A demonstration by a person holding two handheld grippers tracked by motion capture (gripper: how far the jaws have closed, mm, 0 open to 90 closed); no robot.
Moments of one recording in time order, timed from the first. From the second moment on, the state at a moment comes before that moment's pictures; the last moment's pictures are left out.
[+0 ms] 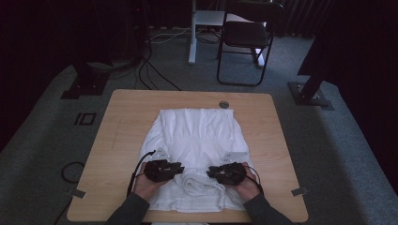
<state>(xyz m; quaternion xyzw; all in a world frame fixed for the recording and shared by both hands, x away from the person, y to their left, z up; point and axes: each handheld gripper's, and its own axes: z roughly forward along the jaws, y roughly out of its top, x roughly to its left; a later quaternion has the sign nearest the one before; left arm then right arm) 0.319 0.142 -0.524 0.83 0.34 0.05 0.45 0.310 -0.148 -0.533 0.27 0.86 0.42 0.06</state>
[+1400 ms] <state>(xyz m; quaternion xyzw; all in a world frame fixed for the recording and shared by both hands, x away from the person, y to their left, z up) 0.382 0.148 -0.554 0.81 0.41 0.15 0.39 0.388 -0.180 -0.562 0.41 0.80 0.40 0.17</state>
